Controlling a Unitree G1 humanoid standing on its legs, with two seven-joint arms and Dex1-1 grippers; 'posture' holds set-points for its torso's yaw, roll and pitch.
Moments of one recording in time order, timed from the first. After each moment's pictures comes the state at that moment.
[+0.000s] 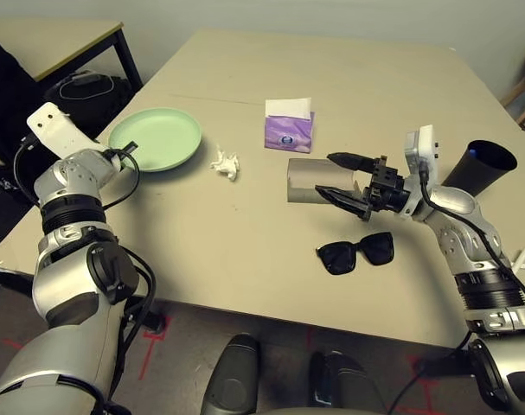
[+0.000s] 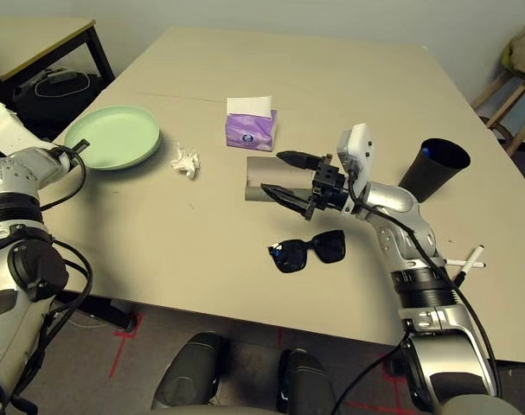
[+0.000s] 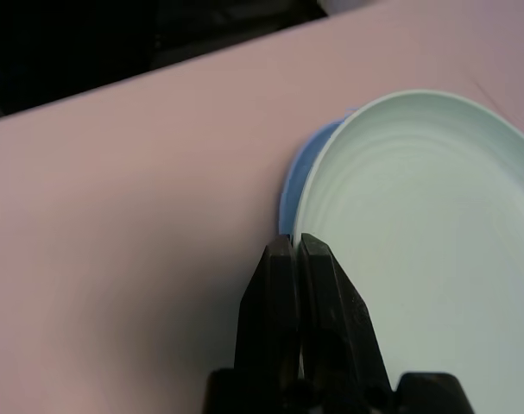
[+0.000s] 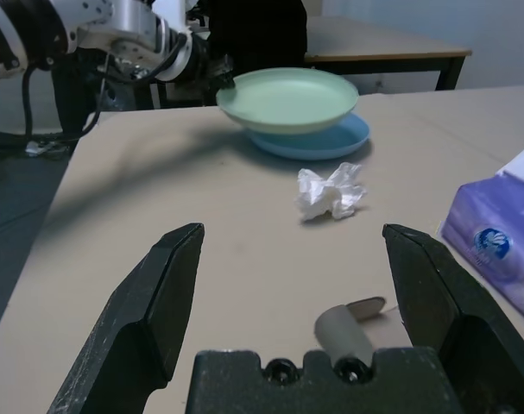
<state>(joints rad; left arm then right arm) -1.08 0.54 0.62 0.93 -0.34 0.57 0.27 -0.47 -0.41 -0.01 0.12 0.43 0.17 1.06</state>
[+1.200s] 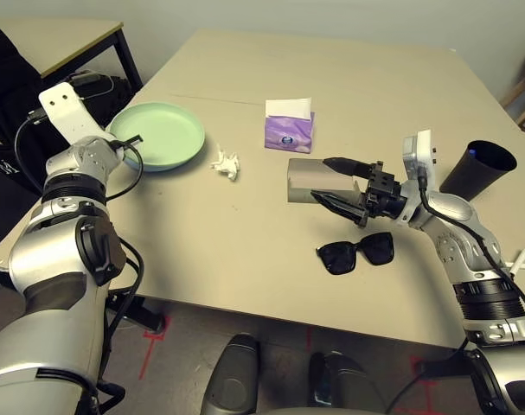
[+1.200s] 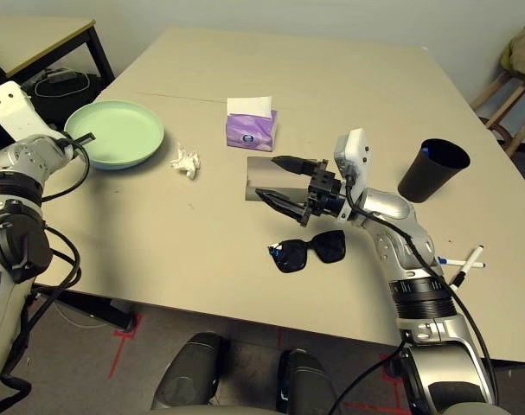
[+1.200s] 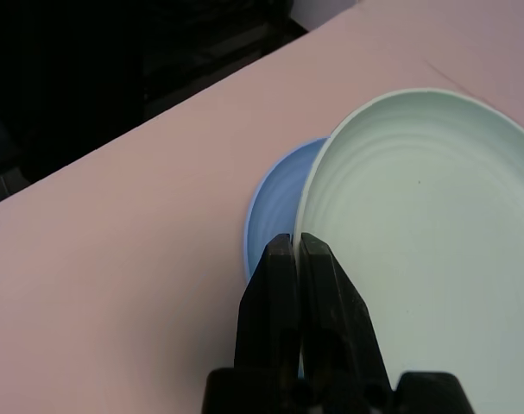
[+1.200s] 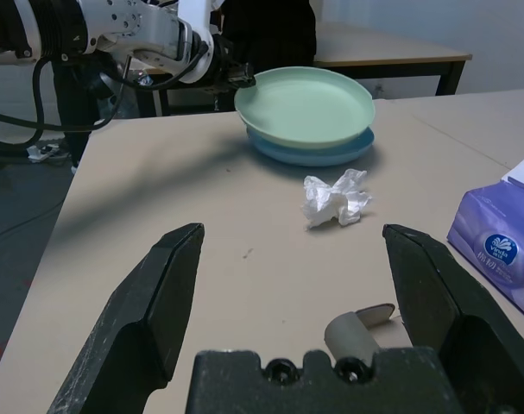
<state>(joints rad) -1.20 0.60 0.47 1.23 -0.26 0.35 0.17 -0.46 -0.40 -0.01 0.07 0.44 0.20 1.05</state>
